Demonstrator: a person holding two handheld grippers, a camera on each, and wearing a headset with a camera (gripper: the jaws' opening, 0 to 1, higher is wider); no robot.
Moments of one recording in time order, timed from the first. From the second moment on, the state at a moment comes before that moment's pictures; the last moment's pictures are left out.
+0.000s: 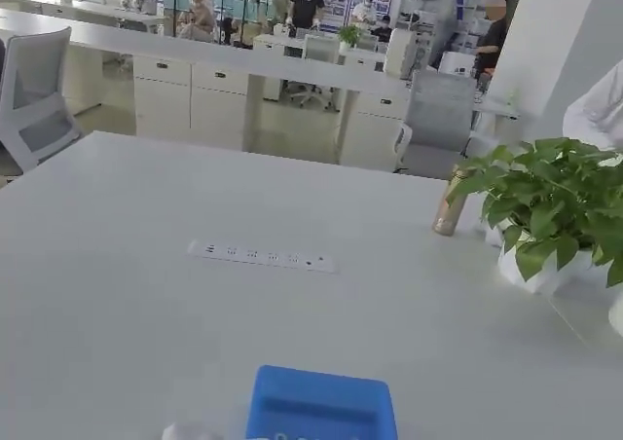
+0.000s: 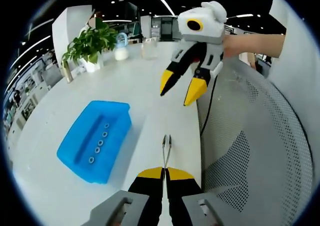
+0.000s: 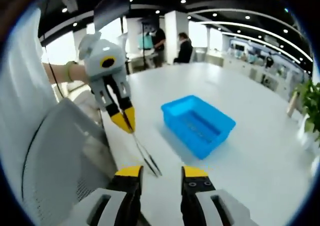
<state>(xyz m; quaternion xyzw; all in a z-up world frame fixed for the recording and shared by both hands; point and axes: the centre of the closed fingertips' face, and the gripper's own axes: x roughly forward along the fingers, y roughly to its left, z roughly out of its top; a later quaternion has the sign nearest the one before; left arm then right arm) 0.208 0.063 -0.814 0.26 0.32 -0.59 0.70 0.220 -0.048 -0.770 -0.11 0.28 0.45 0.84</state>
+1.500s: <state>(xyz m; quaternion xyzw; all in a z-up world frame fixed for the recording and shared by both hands) 0.208 0.086 -0.864 0.36 0.47 -0.55 0.59 0.220 -0.115 -0.676 0.01 0.11 0.25 0.96</state>
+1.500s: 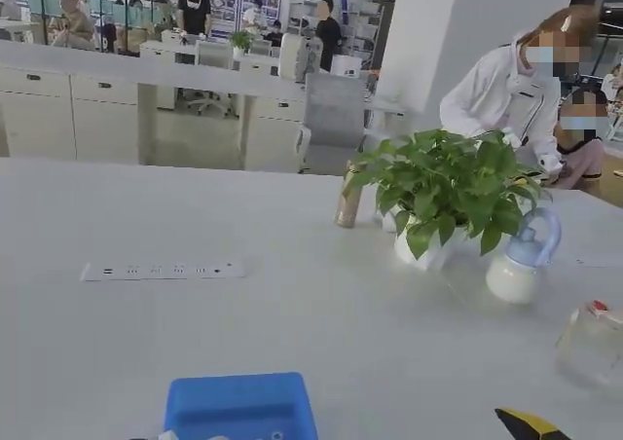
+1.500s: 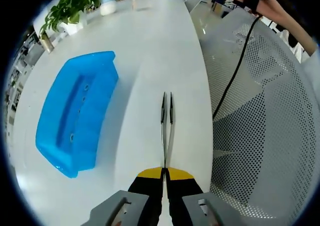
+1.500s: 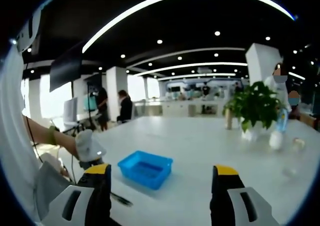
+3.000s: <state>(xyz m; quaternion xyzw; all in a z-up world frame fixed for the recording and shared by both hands) 0.222 0.147 -0.693 0.00 0.14 -0.30 0.94 0.267 -0.092 -0.656 0.04 0.04 0.29 0.96</state>
